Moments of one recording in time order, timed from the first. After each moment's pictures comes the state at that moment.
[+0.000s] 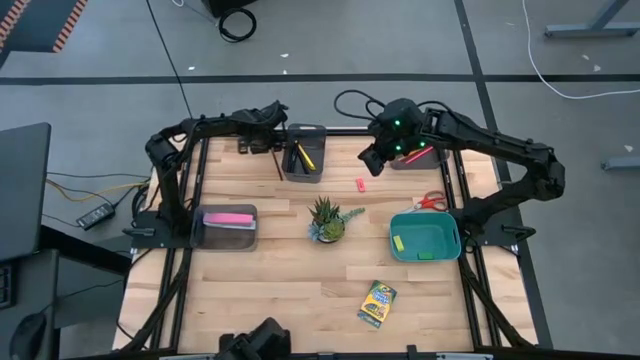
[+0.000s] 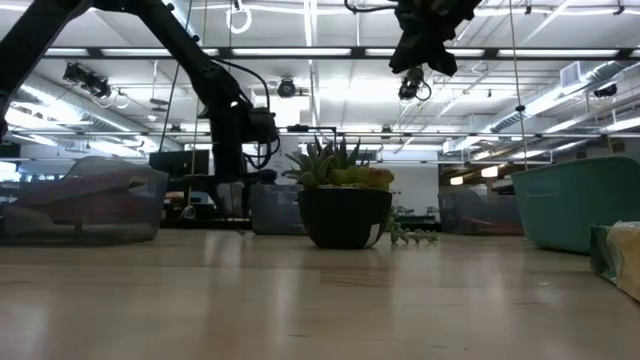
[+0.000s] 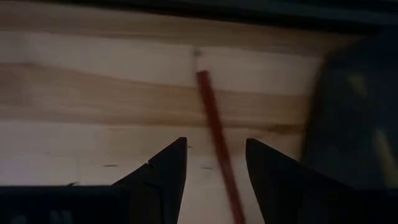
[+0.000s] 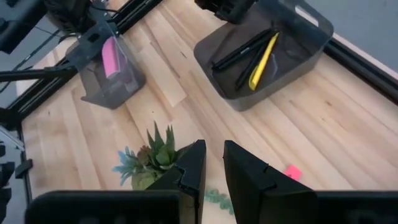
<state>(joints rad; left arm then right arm) 0.77 1.92 1.25 -0.62 -0.13 -0.86 -0.38 1.33 1.37 -0.80 -0.15 0.38</state>
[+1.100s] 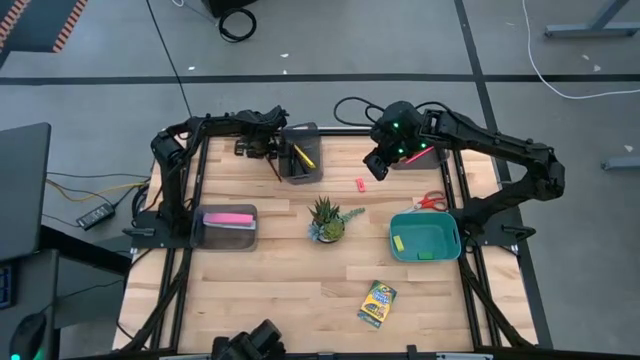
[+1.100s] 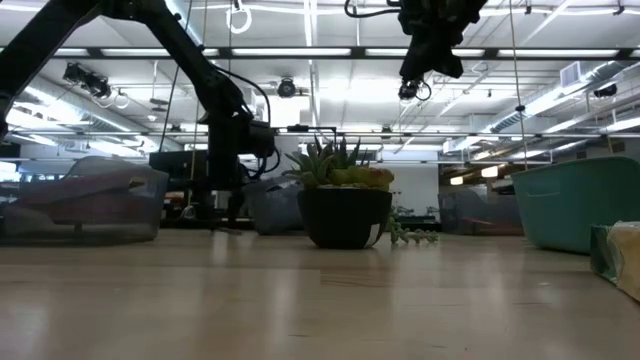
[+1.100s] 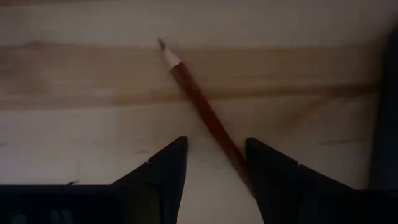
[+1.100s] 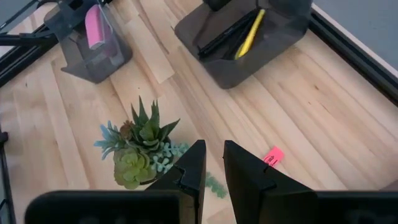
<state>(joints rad) 0.78 1.98 1.25 -0.75 -0.11 -0.73 -0.38 1.33 1.37 -0.89 -0.14 0.30</state>
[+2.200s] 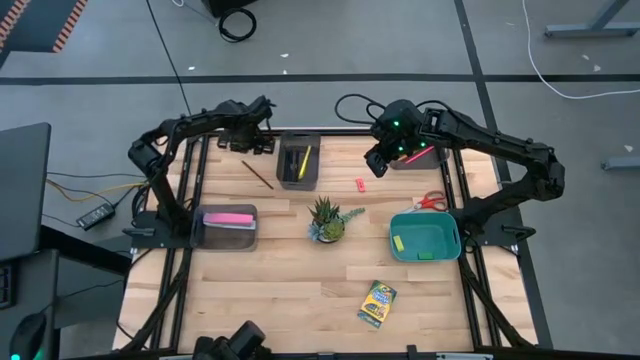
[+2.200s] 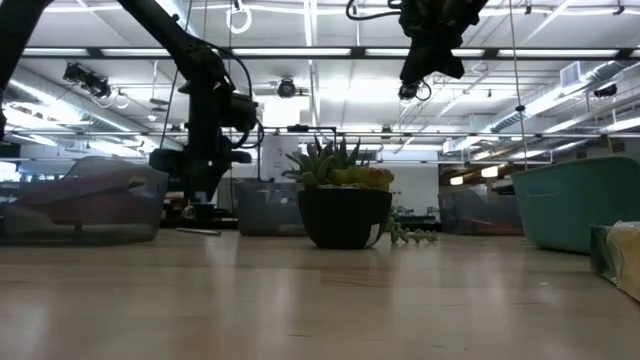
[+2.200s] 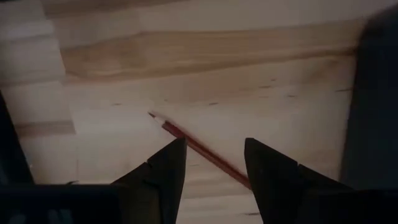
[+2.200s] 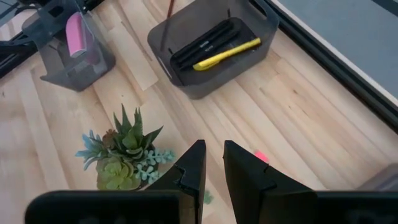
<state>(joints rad) 0.83 1.78 1.25 -0.93 -0.11 -0.60 -0.40 1.33 1.37 -0.88 -0.08 0.30</state>
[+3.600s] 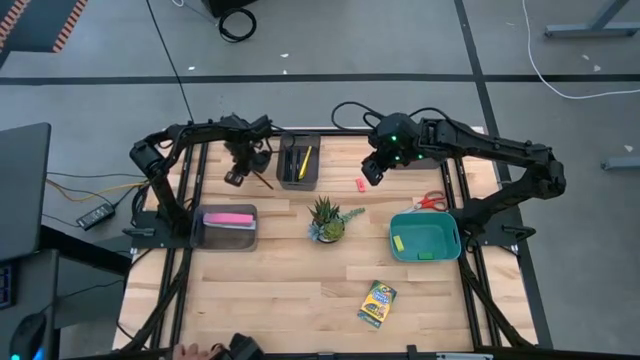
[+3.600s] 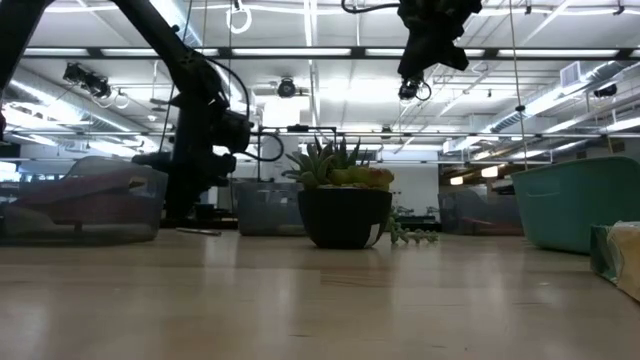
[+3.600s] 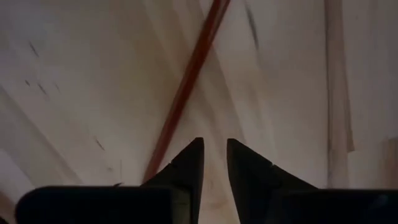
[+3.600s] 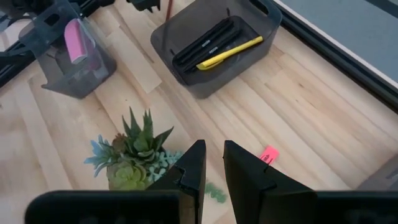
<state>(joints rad) 0.78 1.79 1.09 -0.91 -0.05 1.16 -0.28 1.33 1.37 -0.88 0.05 0.45</state>
